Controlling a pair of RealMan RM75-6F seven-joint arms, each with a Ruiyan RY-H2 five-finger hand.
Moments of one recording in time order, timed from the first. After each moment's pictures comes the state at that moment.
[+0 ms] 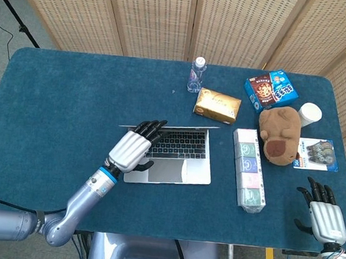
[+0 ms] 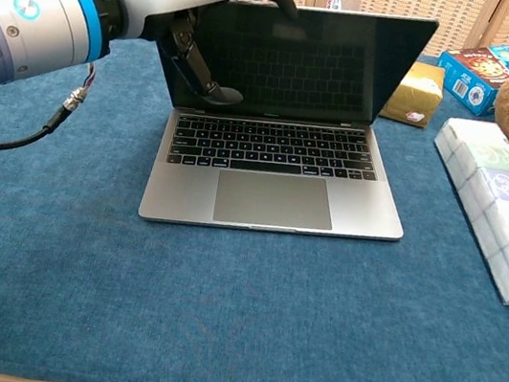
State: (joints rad) left arm -0.87 -1.55 -0.21 -1.78 1.07 1.11 0.48; right arm 0.13 -1.14 0.03 -1.59 -1.37 1.29 -0.13
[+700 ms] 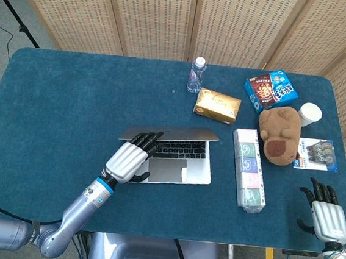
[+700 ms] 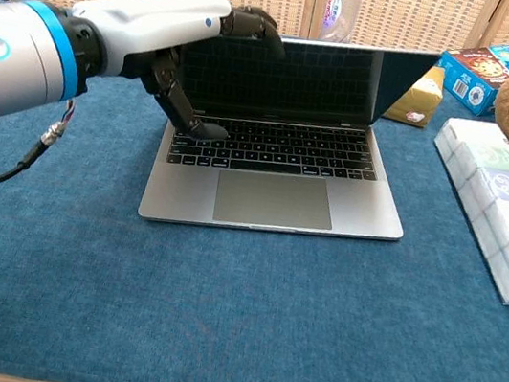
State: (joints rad) left arm -0.82 -1.56 -0.15 -1.85 1.06 1.14 0.51; right arm 0.13 -1.15 0.03 -1.58 -1.34 1.27 -0.15
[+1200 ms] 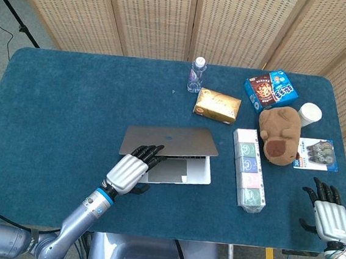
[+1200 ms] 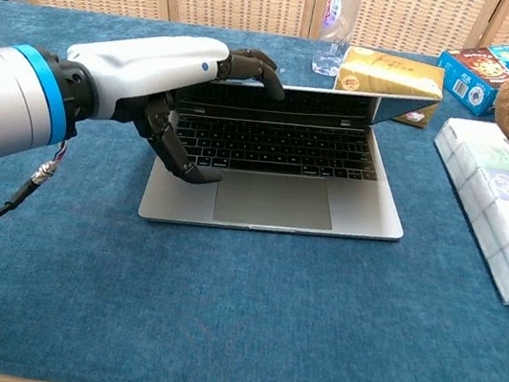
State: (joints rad) left arm -0.79 -1.58 -0.10 -1.88 1.08 1.14 0.52; right arm 0.13 -1.15 0.04 -1.57 -1.32 1.27 -0.16
